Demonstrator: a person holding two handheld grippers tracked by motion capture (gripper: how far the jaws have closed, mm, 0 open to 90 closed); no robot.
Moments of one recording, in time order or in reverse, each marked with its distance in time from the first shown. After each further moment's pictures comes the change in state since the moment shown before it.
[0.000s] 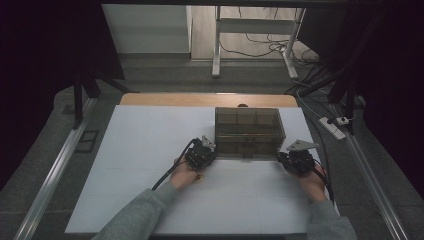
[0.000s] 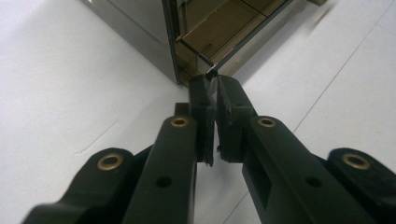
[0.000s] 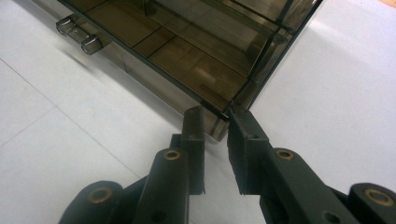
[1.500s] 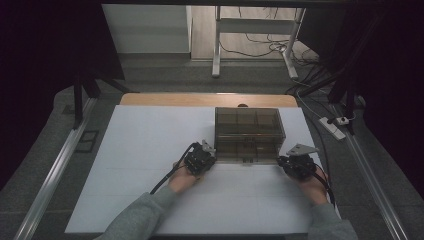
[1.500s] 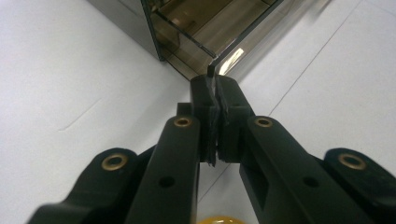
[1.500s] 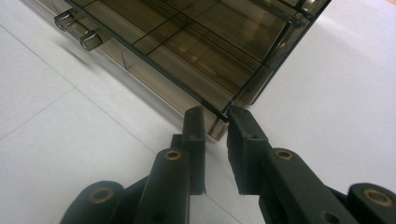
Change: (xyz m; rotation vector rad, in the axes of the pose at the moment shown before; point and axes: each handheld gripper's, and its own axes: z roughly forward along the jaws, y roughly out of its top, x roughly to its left) left arm -0.009 -0.009 -0.004 0.036 -0.008 0.015; right arm 0.010 -0.005 -0.010 0.018 -0.010 -0.030
